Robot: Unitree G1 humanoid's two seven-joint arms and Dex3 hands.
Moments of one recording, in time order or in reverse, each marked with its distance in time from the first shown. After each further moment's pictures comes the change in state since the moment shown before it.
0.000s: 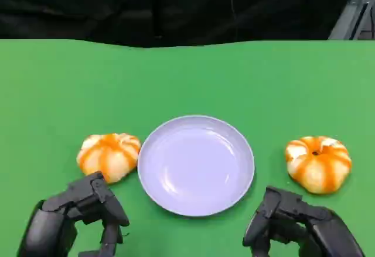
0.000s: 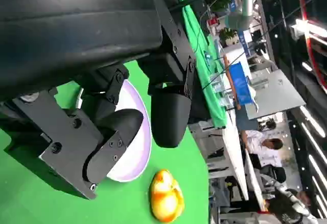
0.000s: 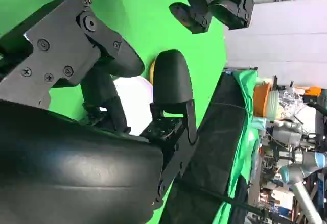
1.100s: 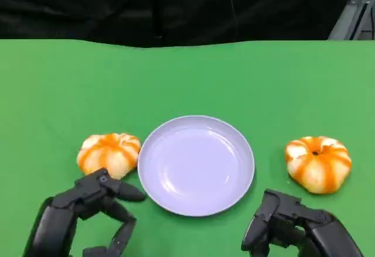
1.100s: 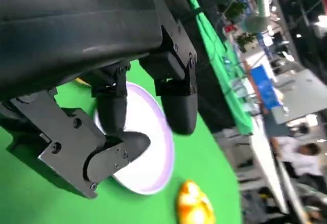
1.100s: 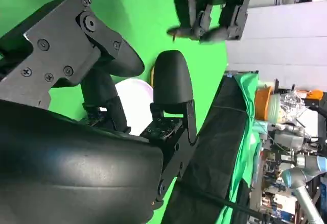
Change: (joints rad) left arm -0.003 -0.013 -0.003 -0.054 0.195 0.106 0.086; right arm 0.020 -0.006 0.008 -0.029 0.000 0.019 0.015
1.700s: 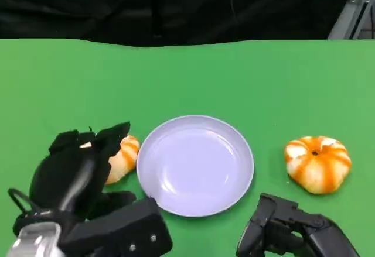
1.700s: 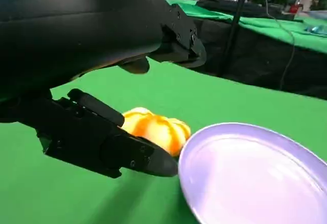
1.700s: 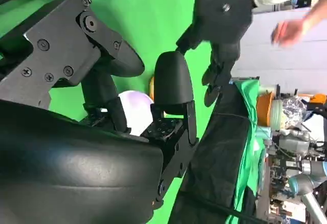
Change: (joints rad) left arm -0.308 0.112 -0.201 -0.046 0.847 0.553 -0.015; right arm 0.044 -0.001 0.033 -0.101 0.000 0.088 -0.005
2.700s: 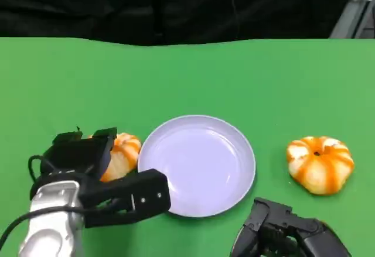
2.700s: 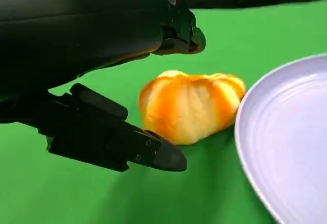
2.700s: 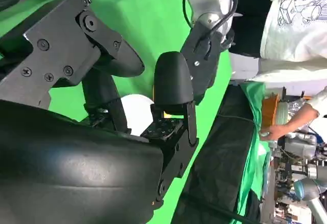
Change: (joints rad) left arm -0.304 0.070 -0.144 0.458 0.053 0.153 -0.112; right arm 0.017 -0.010 0.052 -0.049 -0.044 0.036 -0.026
